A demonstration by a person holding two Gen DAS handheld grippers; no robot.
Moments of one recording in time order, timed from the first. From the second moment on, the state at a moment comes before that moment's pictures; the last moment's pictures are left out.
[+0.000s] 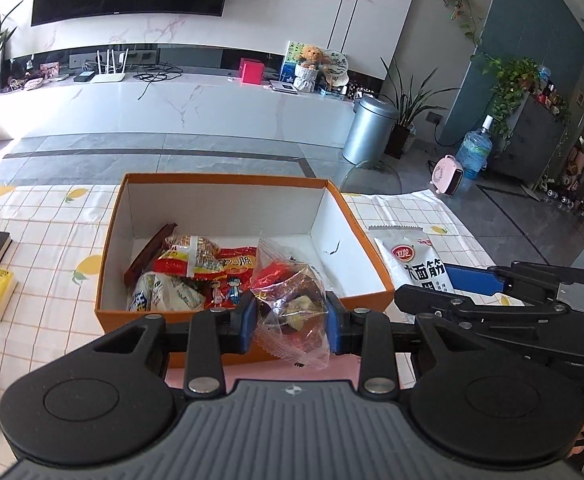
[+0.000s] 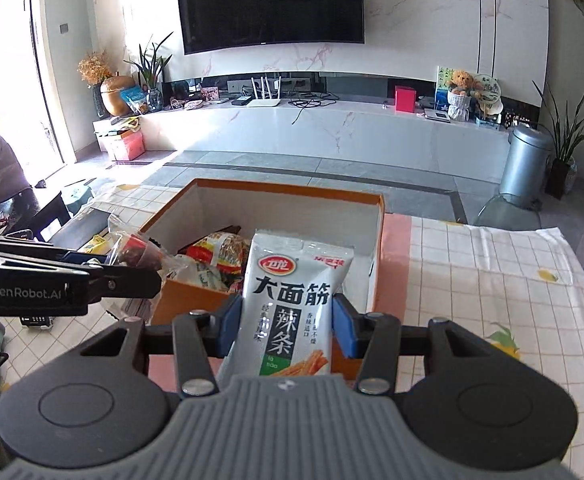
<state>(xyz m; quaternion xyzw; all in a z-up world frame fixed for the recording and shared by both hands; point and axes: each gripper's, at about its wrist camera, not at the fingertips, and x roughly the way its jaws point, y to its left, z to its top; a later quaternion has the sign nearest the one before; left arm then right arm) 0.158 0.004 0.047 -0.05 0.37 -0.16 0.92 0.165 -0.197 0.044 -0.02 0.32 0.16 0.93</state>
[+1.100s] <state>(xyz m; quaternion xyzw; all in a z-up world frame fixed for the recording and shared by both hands) 0.315 0.002 -0.029 0.05 0.46 -0.14 0.87 0.353 -0.124 -0.040 -0.15 0.44 0.15 0.87</state>
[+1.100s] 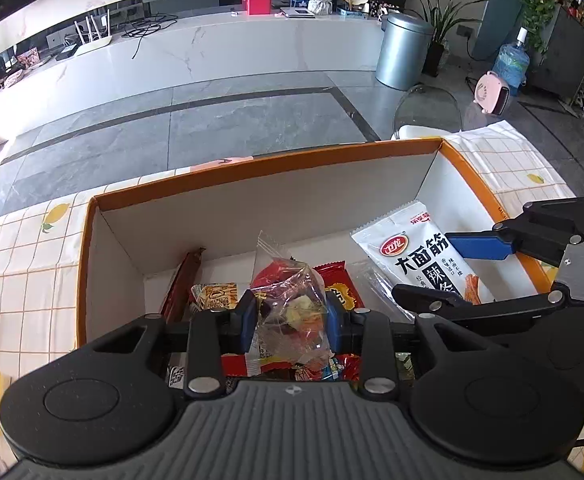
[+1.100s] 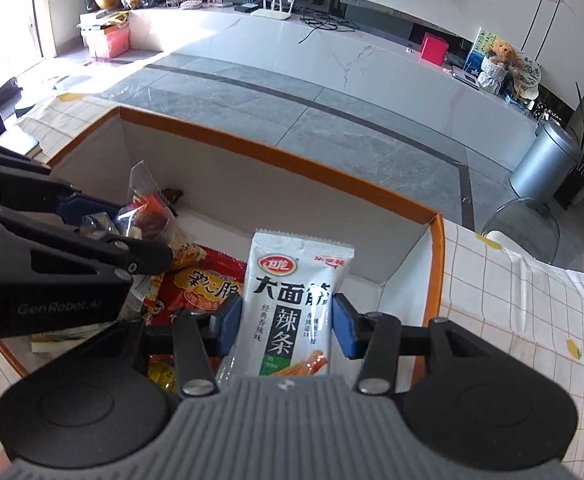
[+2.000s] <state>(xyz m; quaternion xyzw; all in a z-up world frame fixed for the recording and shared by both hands) 0.344 -0.009 -0.041 0.04 0.51 -0.15 0.85 0.387 -0.125 -0.053 -0.13 0.52 0.15 0.83</state>
